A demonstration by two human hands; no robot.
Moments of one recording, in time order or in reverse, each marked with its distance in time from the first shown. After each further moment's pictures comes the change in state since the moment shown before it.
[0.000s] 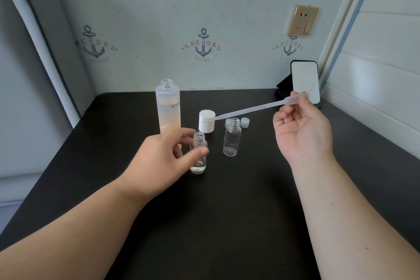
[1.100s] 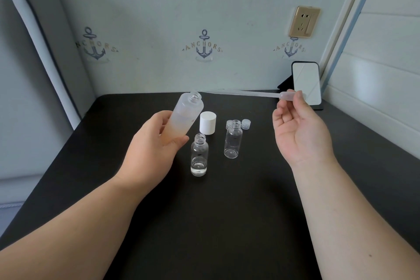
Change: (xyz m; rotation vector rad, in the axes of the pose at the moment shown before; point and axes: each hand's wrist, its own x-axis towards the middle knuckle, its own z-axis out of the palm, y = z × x) left_hand 0.013 -0.012 -0.006 -0.049 0.169 -0.213; right_hand 0.001 0.003 0.003 -0.105 -0.082 -0.036
